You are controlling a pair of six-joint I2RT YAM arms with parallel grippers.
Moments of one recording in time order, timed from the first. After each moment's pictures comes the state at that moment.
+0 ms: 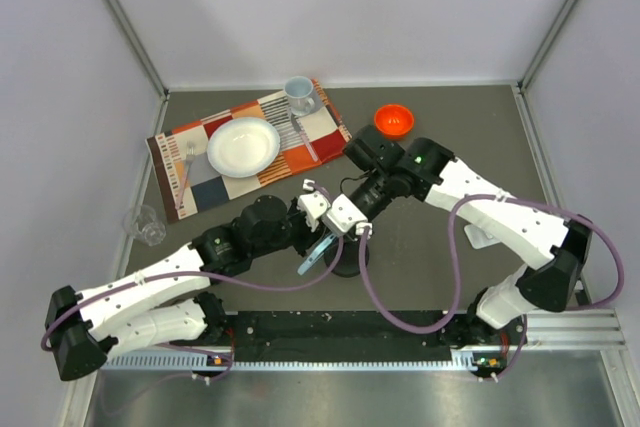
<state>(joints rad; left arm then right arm) -0.97 0.92 0.71 -0.19 0.05 0.05 0.94 1.52 1.59 -1.14 -1.03 -1.36</state>
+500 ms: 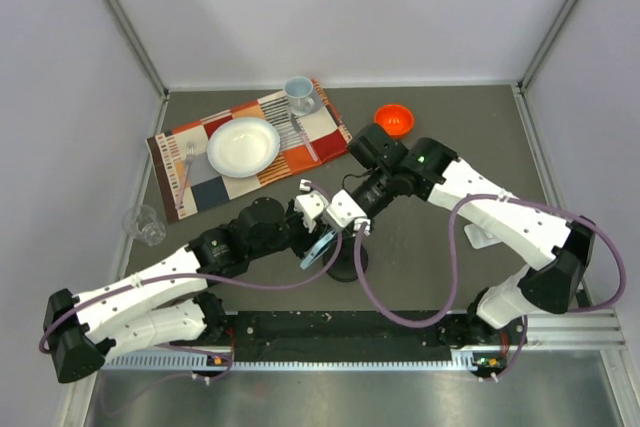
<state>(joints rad) -0.98 0.90 0.70 -0.21 0.04 0.00 0.91 1.49 1.56 -1.09 -1.00 -1.32</state>
